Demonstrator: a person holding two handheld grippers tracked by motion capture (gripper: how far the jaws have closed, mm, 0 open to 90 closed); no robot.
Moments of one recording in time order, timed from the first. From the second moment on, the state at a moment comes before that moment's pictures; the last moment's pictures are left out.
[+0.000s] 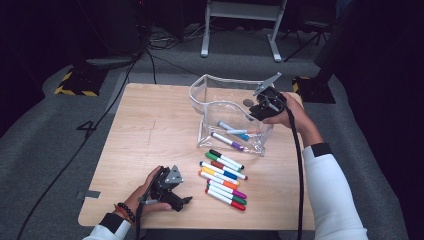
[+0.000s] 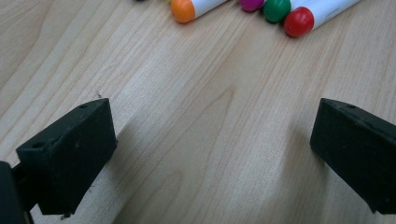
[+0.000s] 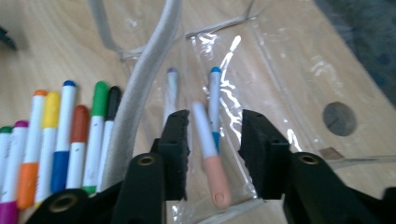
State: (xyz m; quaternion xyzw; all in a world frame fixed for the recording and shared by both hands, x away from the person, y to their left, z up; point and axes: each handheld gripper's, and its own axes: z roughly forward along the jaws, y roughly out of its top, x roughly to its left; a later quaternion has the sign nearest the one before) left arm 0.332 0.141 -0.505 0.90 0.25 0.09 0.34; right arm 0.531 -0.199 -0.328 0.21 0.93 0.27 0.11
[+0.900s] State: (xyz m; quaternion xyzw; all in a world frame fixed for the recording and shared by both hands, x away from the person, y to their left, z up) left arm 0.331 0.140 -0.505 0.90 0.25 0.09 0.34; right arm 0.412 -0.291 -0.315 0.23 0.85 0.42 0.22
